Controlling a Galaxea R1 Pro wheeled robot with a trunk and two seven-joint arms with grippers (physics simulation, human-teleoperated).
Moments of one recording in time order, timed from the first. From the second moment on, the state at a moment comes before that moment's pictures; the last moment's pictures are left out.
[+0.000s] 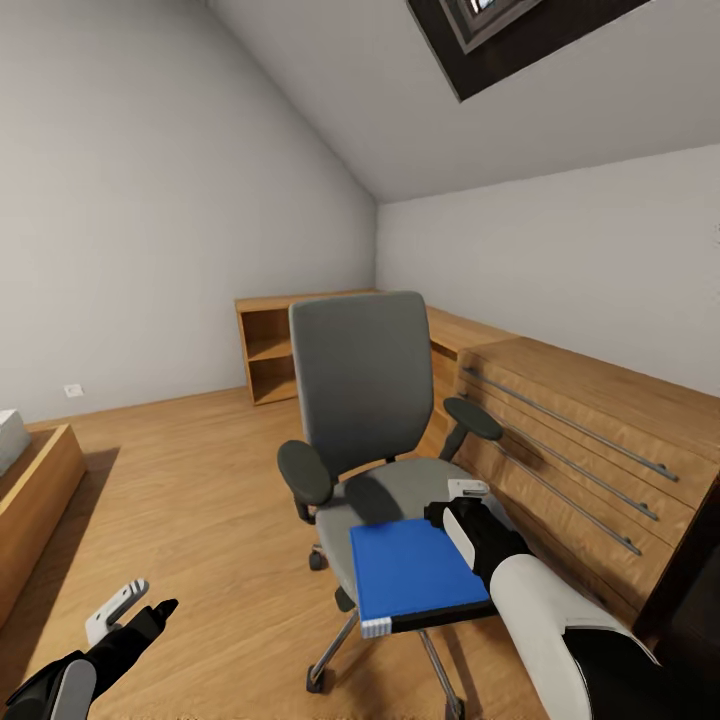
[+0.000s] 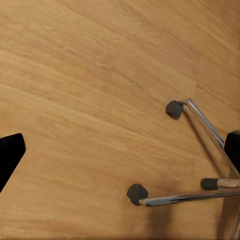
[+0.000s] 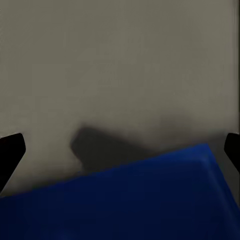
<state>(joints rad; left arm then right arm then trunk) -0.17 -0.01 0.53 -1.28 0.46 0.66 0.08 -0.87 0.12 -0.07 -0.39 0.02 0.43 -0.24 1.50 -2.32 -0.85</state>
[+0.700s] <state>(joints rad) -0.17 -0.01 0.53 -1.28 0.46 0.66 0.08 -0.87 0.12 -0.07 -0.39 0.02 0.42 -0.24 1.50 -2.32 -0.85</state>
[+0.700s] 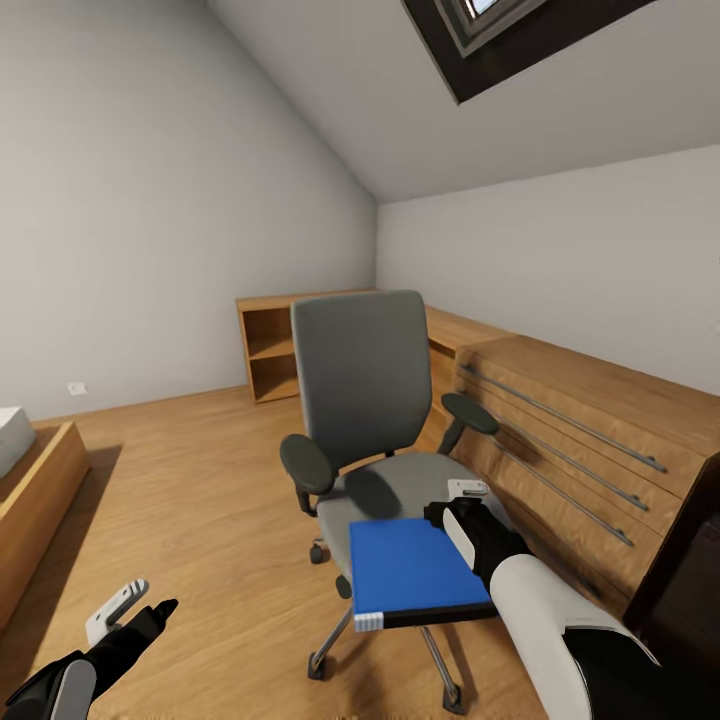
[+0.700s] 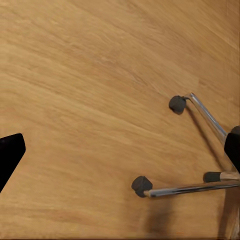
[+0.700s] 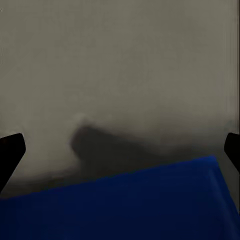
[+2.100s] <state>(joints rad) -0.17 -0.01 0.53 -1.28 0.46 0.66 0.08 -0.87 0.12 -0.07 -0.39 0.01 0.42 -0.24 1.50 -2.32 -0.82</state>
